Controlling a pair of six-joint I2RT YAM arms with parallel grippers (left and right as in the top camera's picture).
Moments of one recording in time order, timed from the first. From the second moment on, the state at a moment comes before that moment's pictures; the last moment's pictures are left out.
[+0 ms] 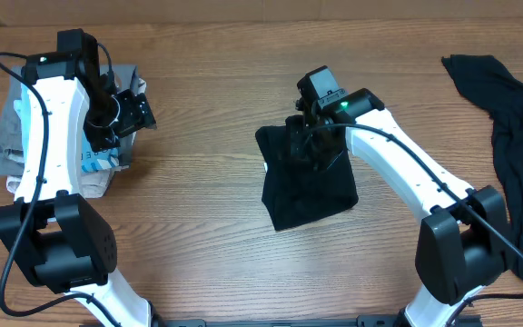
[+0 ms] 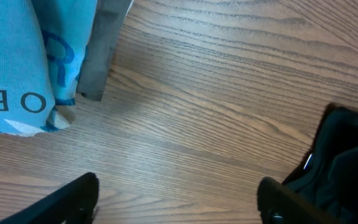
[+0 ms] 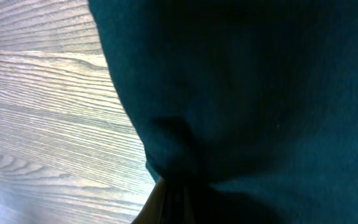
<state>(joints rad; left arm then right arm) 0.16 1.92 1.77 -1.33 0.18 -0.28 0.46 1.86 1.47 -0.94 -0.26 0.47</state>
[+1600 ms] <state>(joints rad) -0.23 2.19 1.31 -0.59 0.90 -0.46 0.50 1.86 1.39 -0.83 -0.32 0.57</state>
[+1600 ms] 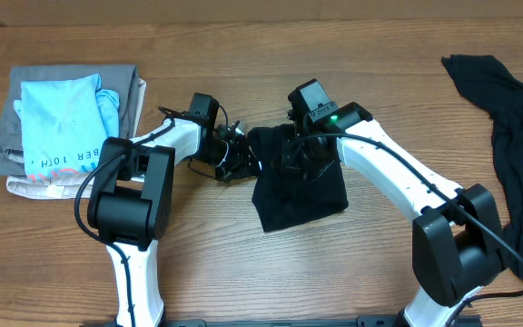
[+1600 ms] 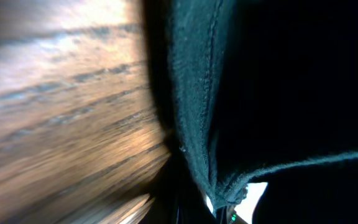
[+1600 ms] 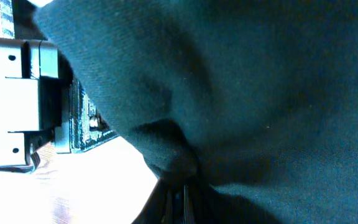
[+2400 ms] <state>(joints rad) -0.23 2.20 1.31 -0.60 0.90 -0.46 0.50 1.86 1.46 -0.90 -0.36 0.67</state>
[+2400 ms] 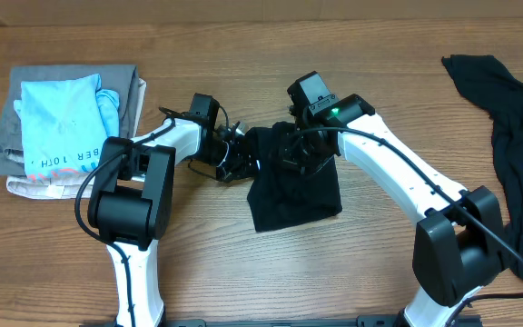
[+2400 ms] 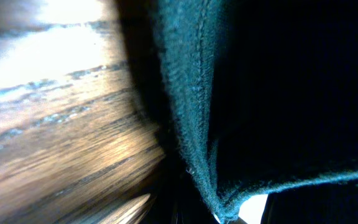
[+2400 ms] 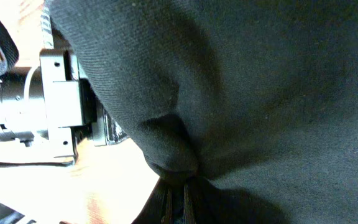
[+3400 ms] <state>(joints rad) -0.23 2.20 1.32 -0.62 0.88 -0.45 0.50 2.01 1.47 -0.75 -0.61 0.71</state>
